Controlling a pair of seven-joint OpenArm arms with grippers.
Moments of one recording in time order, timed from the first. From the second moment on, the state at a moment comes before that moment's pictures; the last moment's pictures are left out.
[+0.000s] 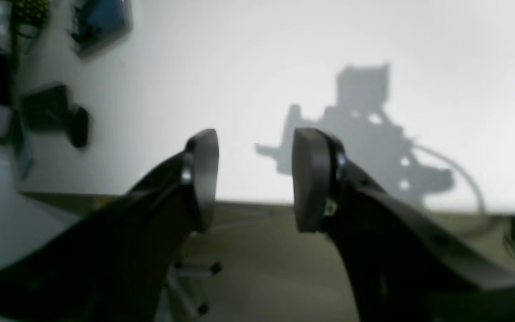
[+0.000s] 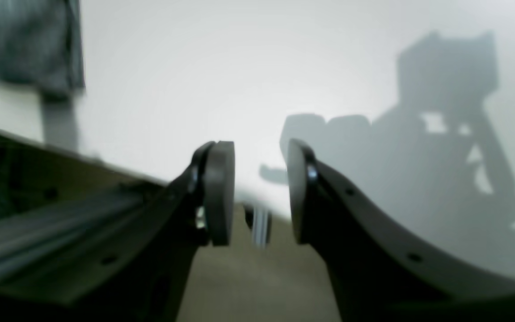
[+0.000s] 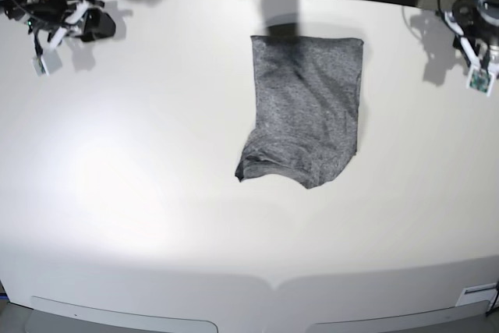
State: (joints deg) left arm 42.5 -34.2 -6.4 133.8 4.3 5.1 61.5; right arm -36.7 21.4 37.0 108.7 56.6 34.6 -70.5
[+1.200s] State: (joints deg) left arm 29.3 -22.6 -6.5 41.2 -18.5 -17.9 29.7; right arm -35.8 30.9 -16.2 59.0 18.2 34.5 -27.8
